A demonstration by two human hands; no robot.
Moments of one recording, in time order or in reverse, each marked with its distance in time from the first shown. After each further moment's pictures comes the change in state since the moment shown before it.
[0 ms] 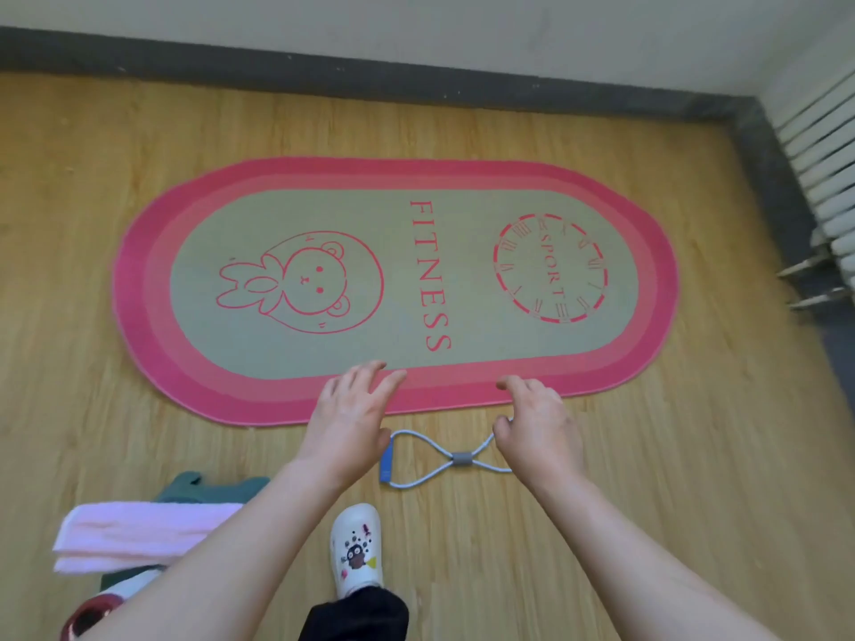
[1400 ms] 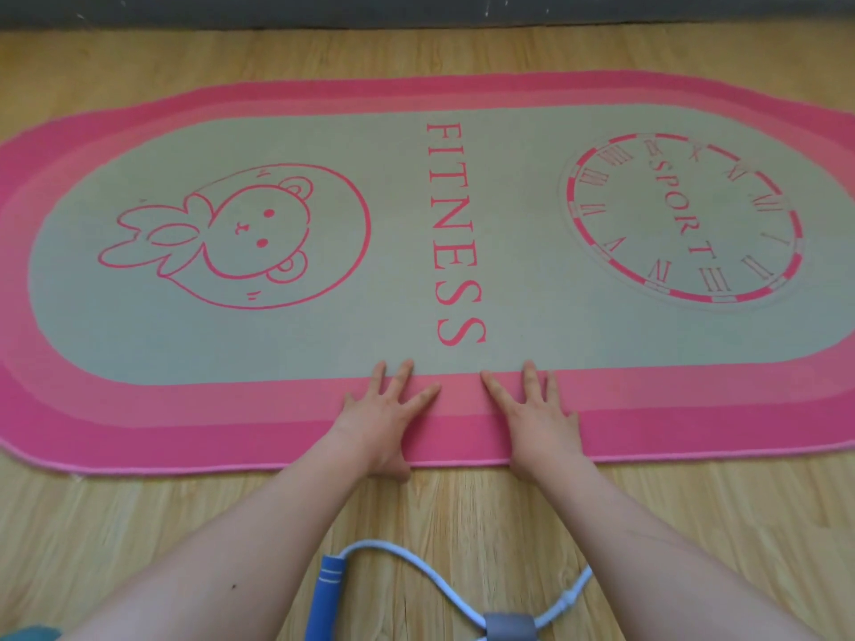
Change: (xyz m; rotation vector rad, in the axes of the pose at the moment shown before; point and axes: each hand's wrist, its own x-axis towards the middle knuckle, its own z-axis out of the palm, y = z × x) left_hand 0.278 -0.092 0.398 0.331 -0.368 -0.055; right_hand 0.304 0.130 0.388 -0.192 -0.320 -0.181
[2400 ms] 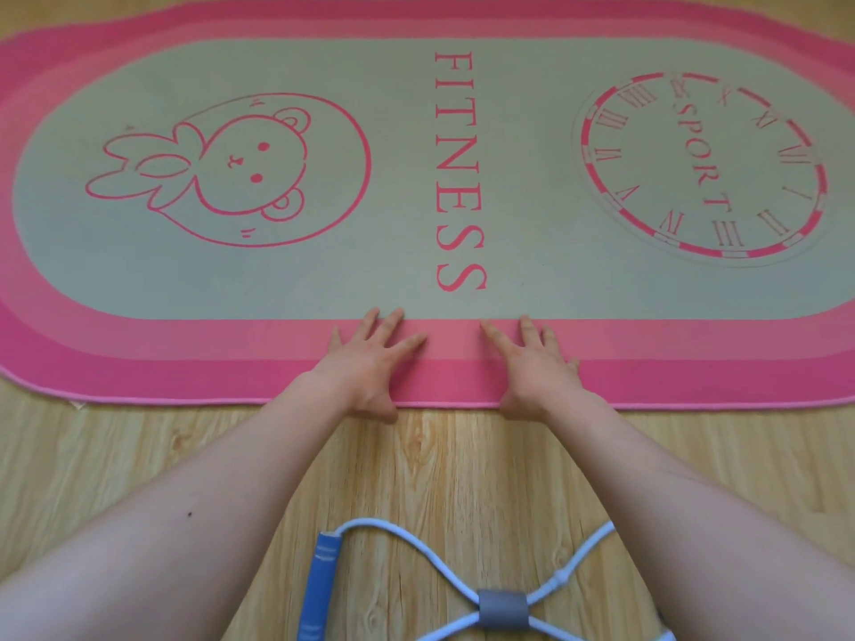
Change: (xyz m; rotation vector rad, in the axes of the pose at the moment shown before) left_hand 0.020 -0.028 -0.028 -0.056 0.007 -0.005; right_hand 0.027 -0.006 -0.036 0.089 -0.070 -0.015
